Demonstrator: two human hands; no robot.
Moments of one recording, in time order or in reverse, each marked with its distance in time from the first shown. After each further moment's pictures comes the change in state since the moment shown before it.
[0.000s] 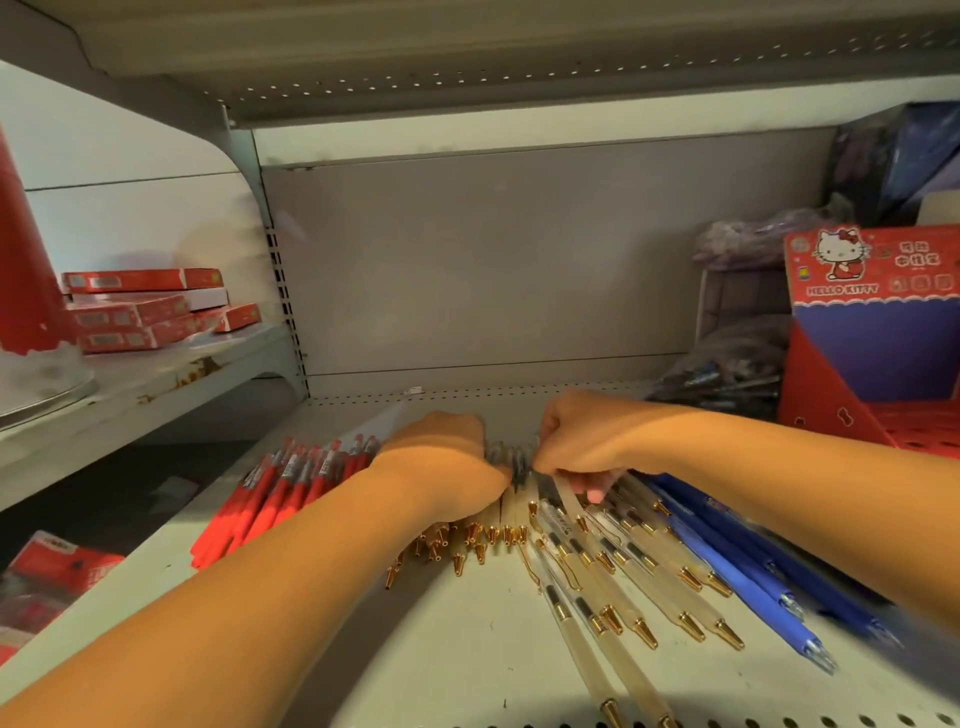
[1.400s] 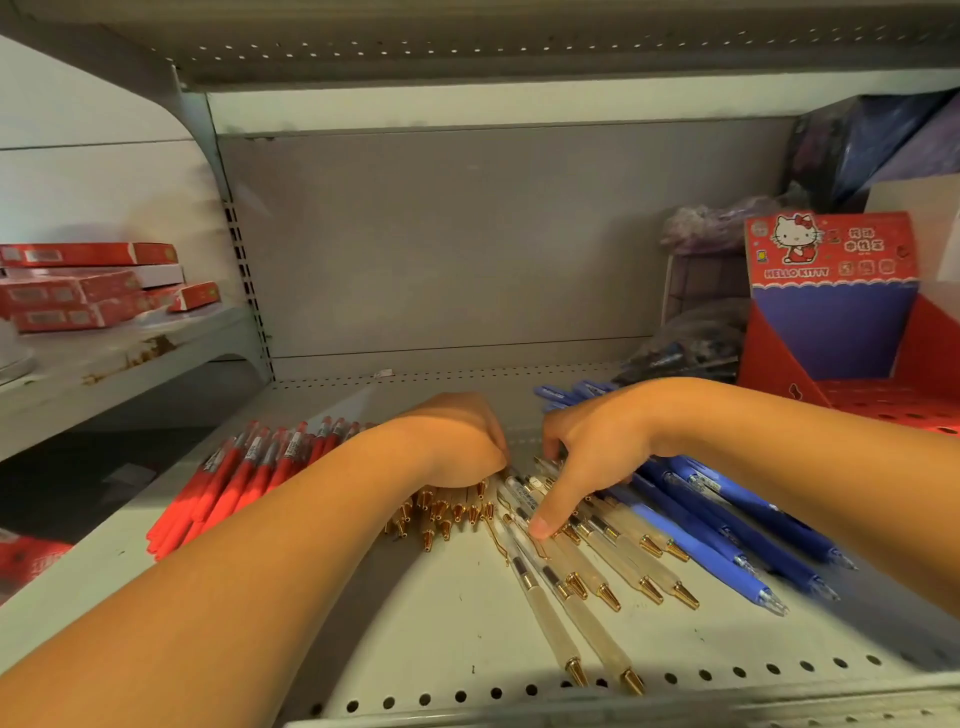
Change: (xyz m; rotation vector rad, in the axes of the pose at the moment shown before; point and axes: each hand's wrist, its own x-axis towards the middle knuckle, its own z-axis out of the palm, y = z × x) left_hand 0.005 0.025 -0.008 -0.174 -0.205 0.133; right_hand -0.034 0.004 -0.011 -0.521 -0.314 0.053
